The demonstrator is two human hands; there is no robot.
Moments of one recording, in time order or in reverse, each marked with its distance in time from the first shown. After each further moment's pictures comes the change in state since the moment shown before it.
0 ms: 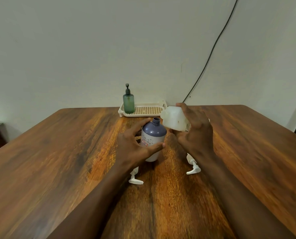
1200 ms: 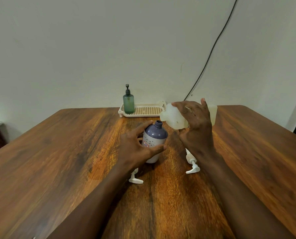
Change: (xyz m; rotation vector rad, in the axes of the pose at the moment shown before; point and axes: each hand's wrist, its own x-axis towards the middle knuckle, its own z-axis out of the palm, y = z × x) left_hand -0.002 -0.001 0.005 -0.011 -0.060 -0.012; right_hand 0.010 0.001 -0.006 -0.011 0.018 -0.125
